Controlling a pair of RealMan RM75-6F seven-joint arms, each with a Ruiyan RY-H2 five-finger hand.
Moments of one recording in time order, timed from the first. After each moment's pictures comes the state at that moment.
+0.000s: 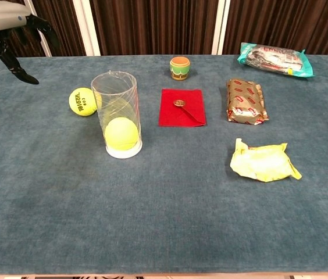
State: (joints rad) left arm -0.81 -1.27 -0.14 -1.53 0.98 0.98 0.39; right arm 0.04 -1.20 0.16 -1.65 -1.36 1.54 -0.06
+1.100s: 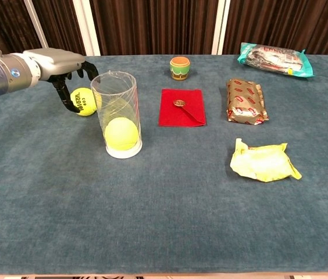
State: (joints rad) left arm -0.95 -1.64 -0.15 -0.95 1.03 0.69 0.29; right arm 0.07 -1.26 0.19 -1.57 -1.26 1.48 -0.12
